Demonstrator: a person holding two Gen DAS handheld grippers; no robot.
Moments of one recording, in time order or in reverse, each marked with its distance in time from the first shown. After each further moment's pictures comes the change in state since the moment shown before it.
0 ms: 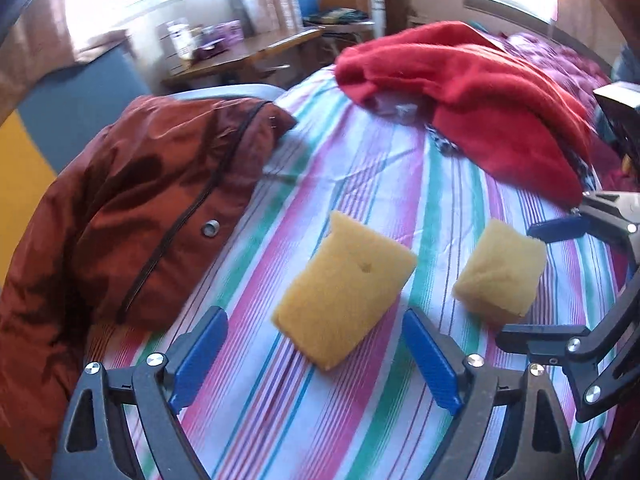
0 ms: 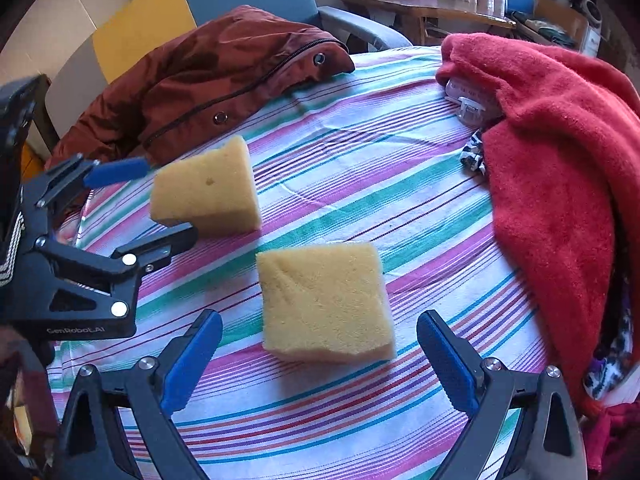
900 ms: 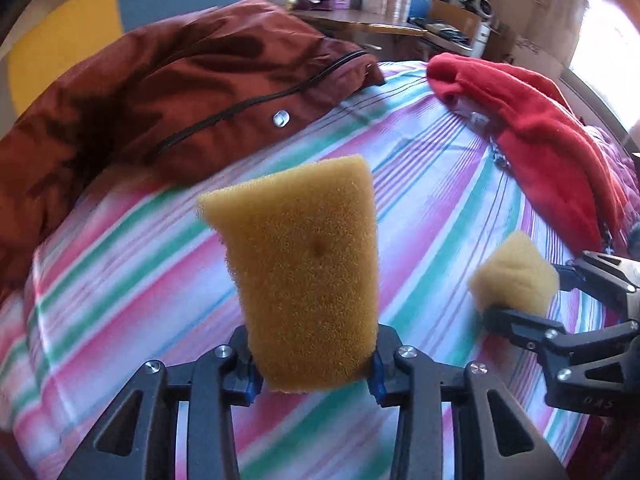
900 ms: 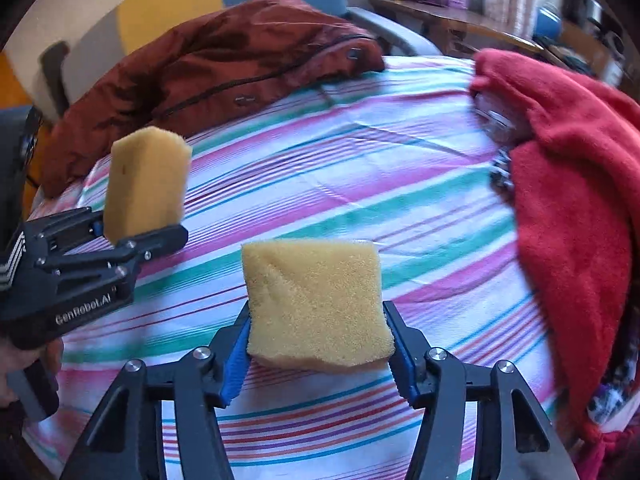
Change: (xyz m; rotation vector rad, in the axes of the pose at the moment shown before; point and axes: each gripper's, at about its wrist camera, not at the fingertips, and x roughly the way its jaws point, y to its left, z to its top) left arm -0.018 0.014 -0.074 -0.476 0.069 0.029; right arm 0.011 0.021 -0.004 -0.142 0.003 0.004
